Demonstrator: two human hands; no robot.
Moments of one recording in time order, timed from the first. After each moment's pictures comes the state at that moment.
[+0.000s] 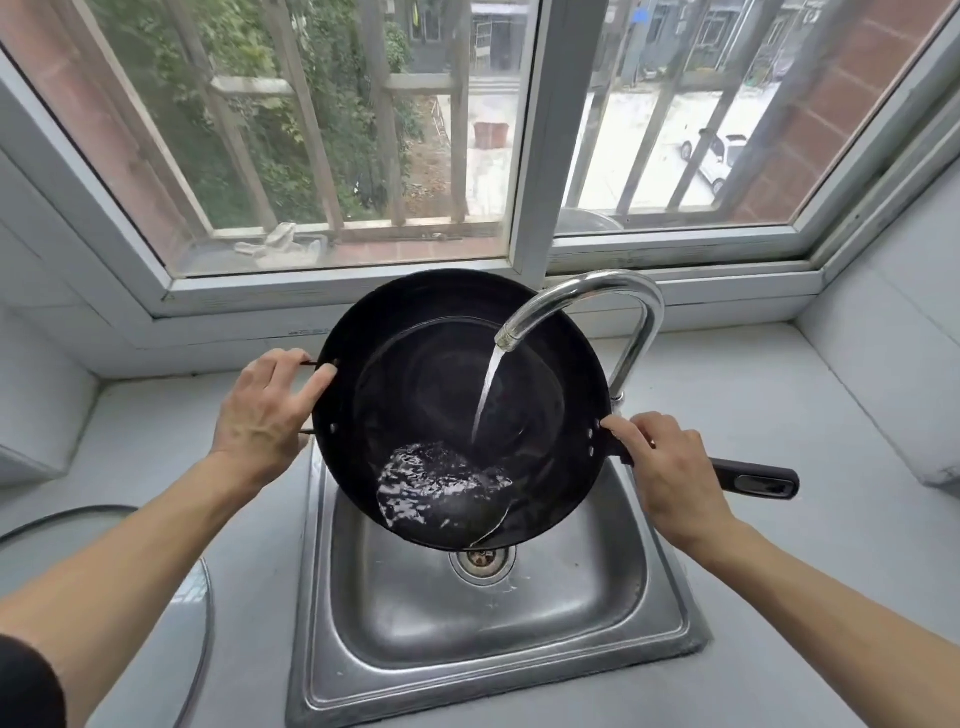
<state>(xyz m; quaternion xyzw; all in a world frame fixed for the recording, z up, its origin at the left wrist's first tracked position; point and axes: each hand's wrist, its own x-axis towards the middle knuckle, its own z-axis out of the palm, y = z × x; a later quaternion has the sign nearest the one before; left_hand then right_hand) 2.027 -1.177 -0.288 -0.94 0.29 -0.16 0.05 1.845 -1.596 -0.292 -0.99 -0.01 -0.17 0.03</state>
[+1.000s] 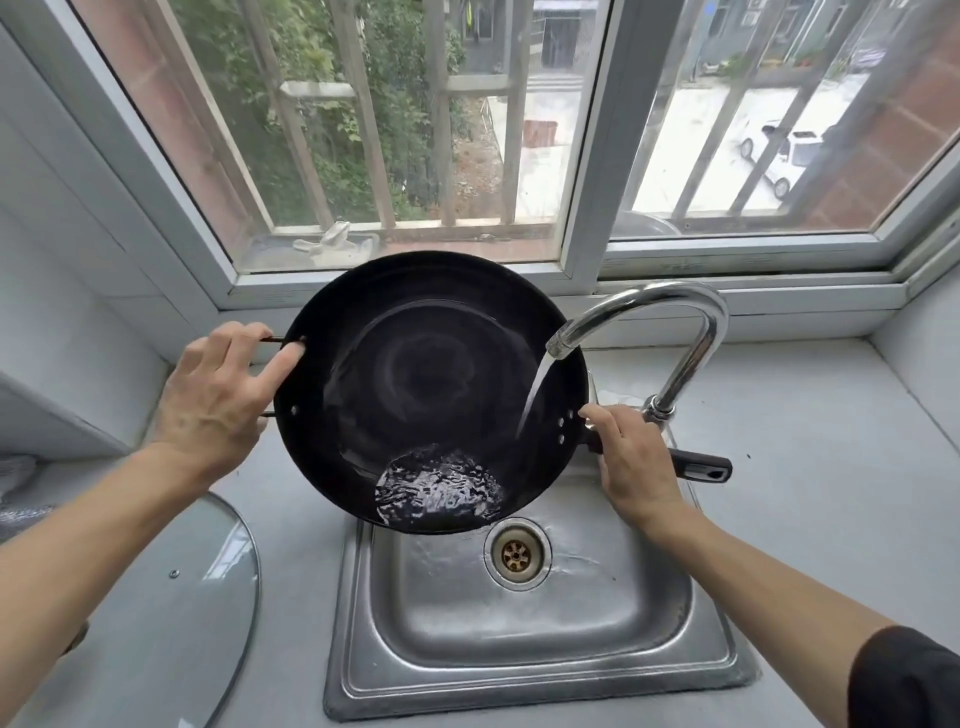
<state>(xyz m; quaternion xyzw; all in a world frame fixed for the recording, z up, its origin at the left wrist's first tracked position) 2.015 -1.111 -0.233 -0.94 0.25 -0.20 0.11 1.910 -1.544 -0.328 -0.98 -0.04 -0.15 0.13</state>
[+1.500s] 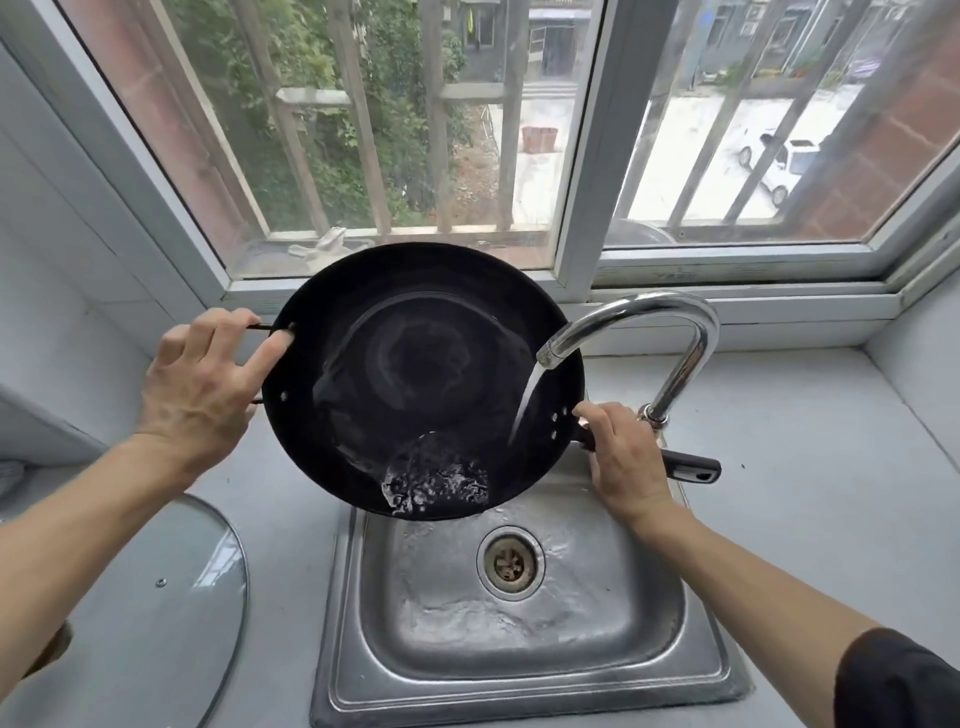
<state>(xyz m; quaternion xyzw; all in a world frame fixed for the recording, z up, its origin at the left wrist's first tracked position) 2.023 -1.117 -0.220 -0.93 0.23 -0.25 0.14 1.924 -1.547 -0.327 -0.97 -0.04 -0.18 0.13</state>
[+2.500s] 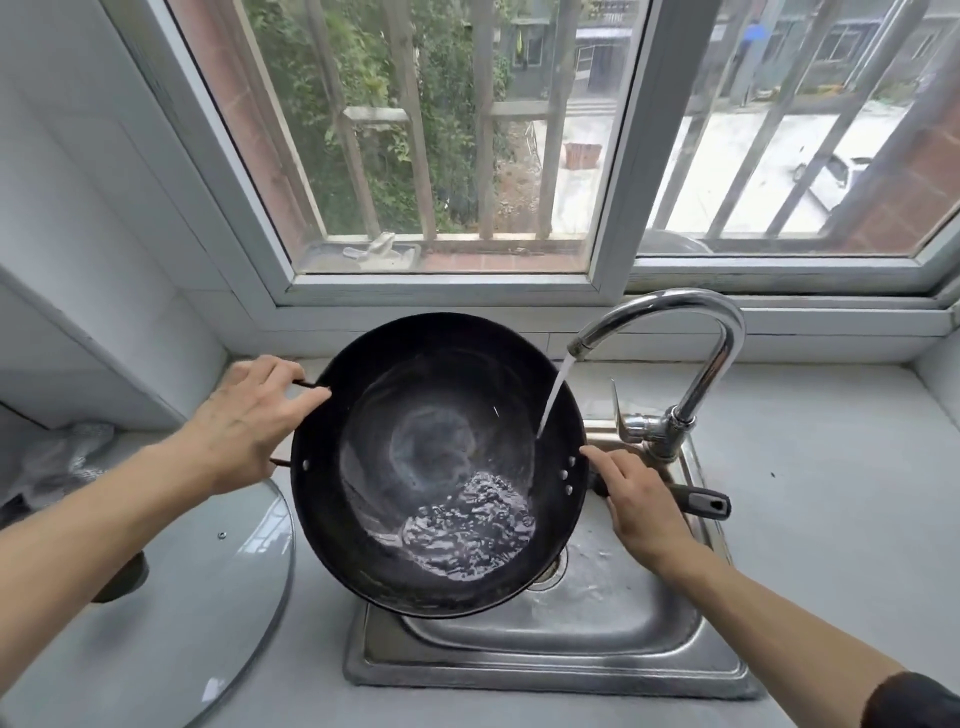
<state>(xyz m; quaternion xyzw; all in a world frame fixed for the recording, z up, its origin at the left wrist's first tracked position) 1.959 -1.099 -0.198 -0.95 0.26 -0.01 0.17 1.875 -1.537 -0.347 -0.98 -0.09 -0.06 0.16</state>
